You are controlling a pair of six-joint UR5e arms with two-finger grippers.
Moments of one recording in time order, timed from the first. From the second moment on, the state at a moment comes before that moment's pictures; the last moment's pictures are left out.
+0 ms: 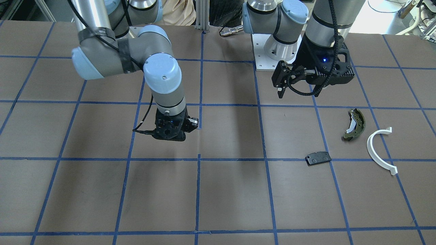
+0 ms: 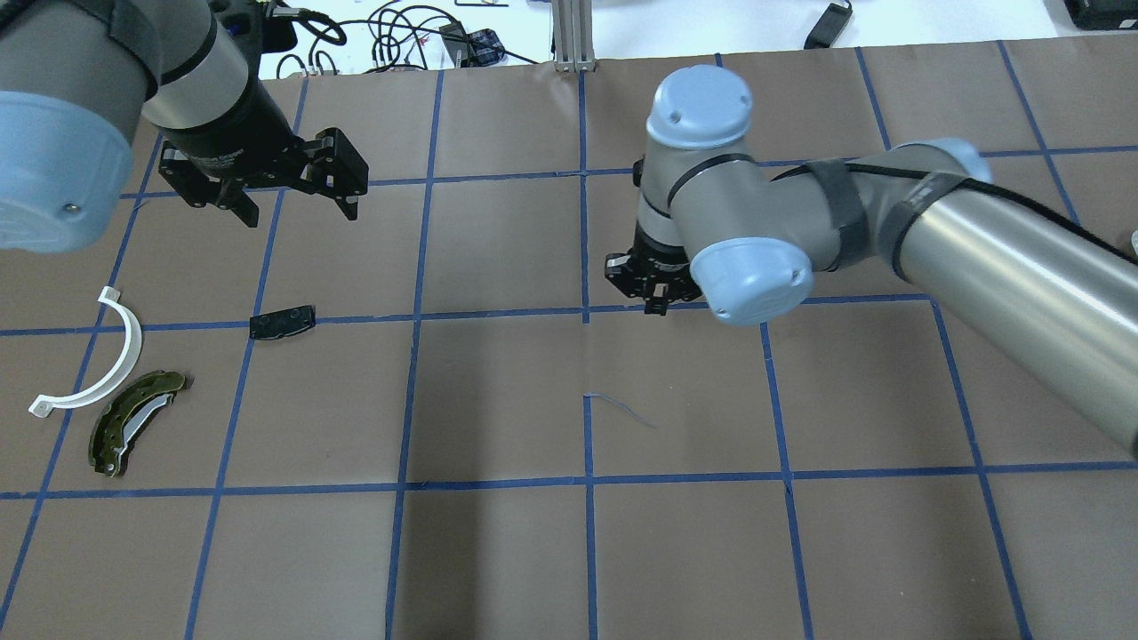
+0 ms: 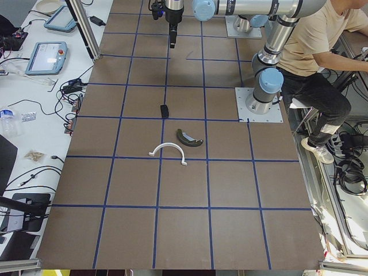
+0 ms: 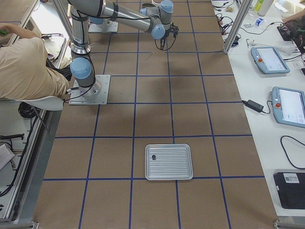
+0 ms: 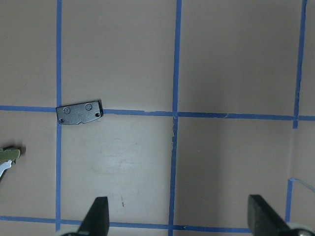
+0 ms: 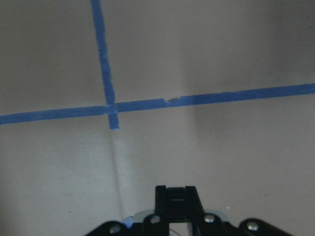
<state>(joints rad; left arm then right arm) -1.57 -1.55 -1.62 -1.45 1.60 -0.05 1.90 -1.23 1.78 -2.13 -1.53 0.42</state>
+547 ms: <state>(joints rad) -1.57 -1.55 -1.62 -1.45 1.60 -0.05 1.99 -1.14 1.79 -2.24 -1.43 0.50</state>
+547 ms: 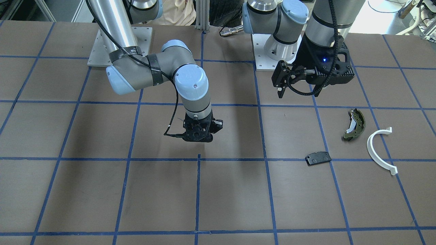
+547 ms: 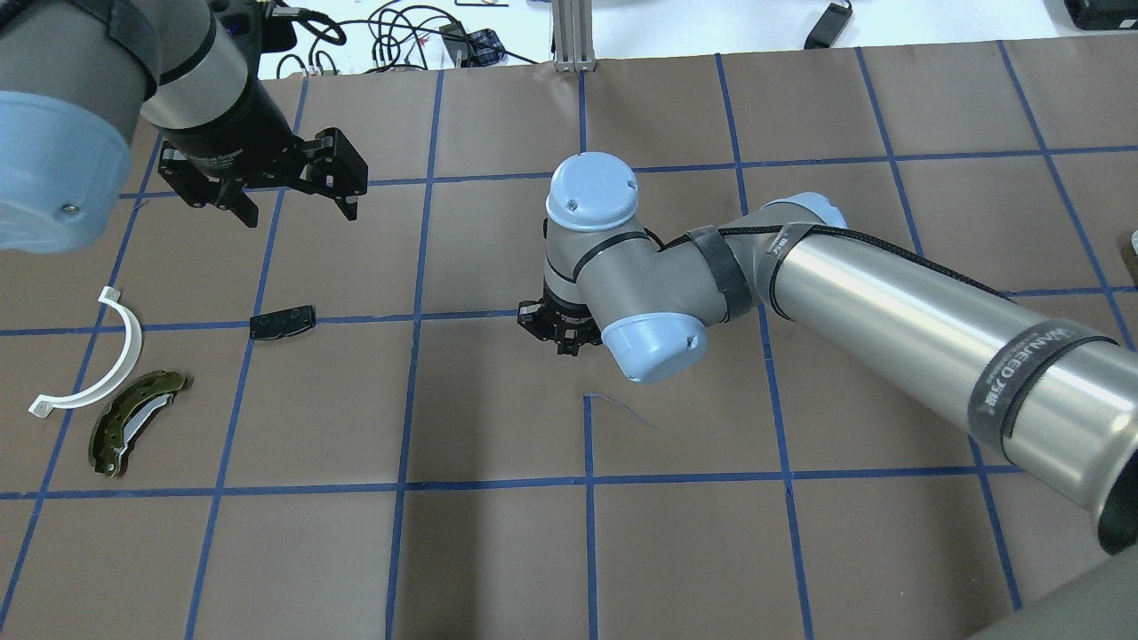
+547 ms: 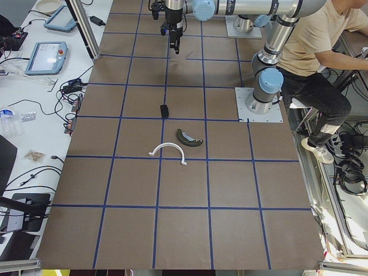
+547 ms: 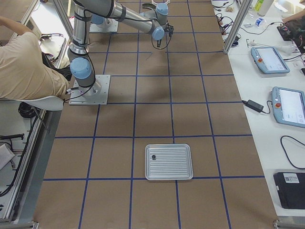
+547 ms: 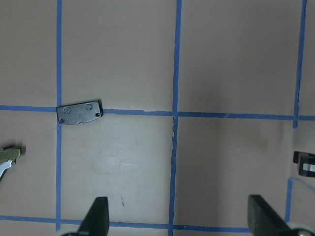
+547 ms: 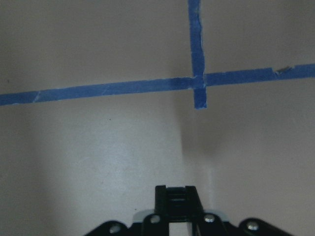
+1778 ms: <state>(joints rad) -1.58 -1.59 -1.62 -1.41 1.60 -0.04 1.92 -1.24 1.85 -2.29 -1.52 0.34</state>
